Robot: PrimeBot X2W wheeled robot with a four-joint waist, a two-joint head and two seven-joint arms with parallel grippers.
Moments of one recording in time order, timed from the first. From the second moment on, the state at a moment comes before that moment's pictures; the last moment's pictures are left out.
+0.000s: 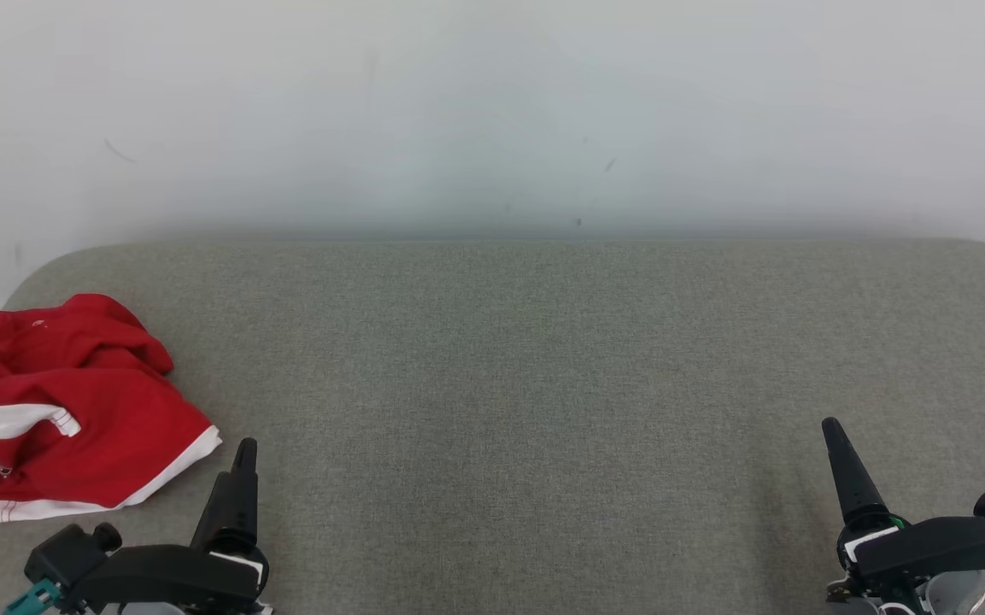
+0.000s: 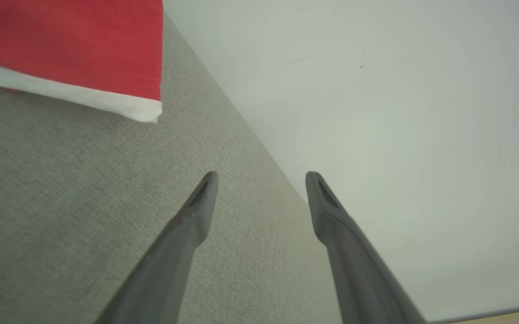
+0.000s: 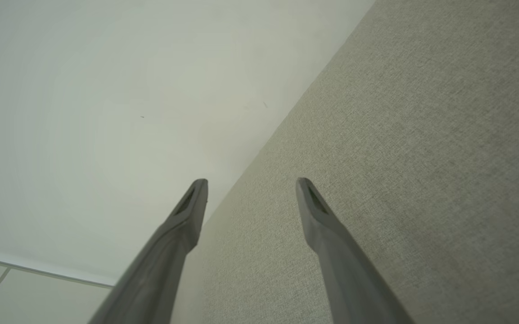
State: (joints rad) left arm -0.15 0.17 -0.30 0.28 -1.18 0.03 -0.14; right arm -0.05 -0.03 -0.16 0.26 1.07 0.13 0.07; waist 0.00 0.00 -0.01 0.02
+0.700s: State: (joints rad) left arm -0.17 0.25 -0.41 0.23 -0.91 0.11 -0.16; right arm -0.04 -0.03 -0.16 0.18 0.79 0.13 0.10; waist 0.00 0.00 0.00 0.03
